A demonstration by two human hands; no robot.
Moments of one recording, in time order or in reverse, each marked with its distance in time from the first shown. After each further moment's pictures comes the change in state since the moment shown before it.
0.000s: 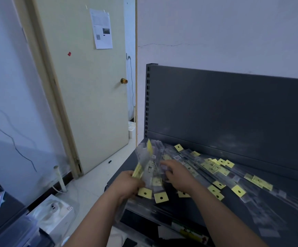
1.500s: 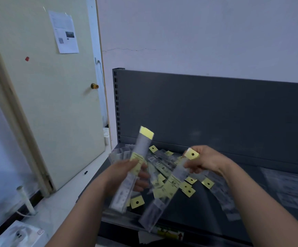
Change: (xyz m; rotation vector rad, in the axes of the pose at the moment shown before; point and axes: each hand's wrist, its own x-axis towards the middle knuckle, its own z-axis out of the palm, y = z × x) left_hand -0.002 0.061 0.027 -0.403 -0.520 0.041; right_hand -0.067 0.051 -0.138 0.518 0.025 0.340
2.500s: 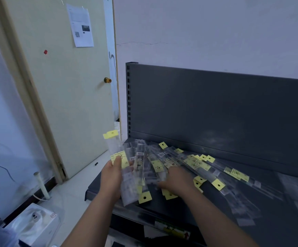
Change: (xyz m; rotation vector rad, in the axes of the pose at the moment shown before) left_hand -0.004 -0.034 -0.010 -0.171 0.691 0.329; right_hand 0.025 0.011 0.125 -0.710 0.114 0.061
